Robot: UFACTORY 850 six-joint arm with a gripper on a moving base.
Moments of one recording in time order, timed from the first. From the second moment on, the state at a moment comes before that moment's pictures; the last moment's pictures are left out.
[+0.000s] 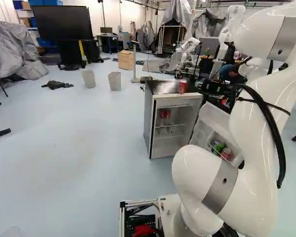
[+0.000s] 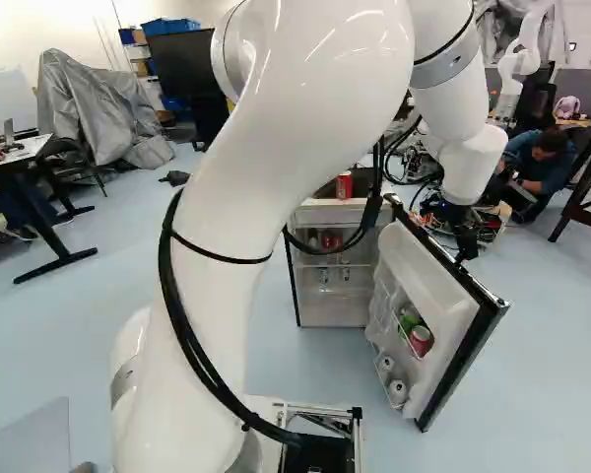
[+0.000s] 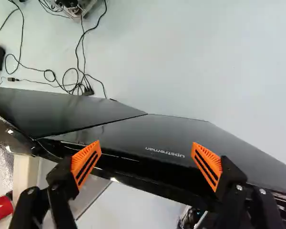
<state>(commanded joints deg) -50.6 -32.1 -78.6 23.5 -29.0 0.0</state>
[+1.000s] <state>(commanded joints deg) -50.4 -31.9 -78.4 23.5 -39.8 0.0</state>
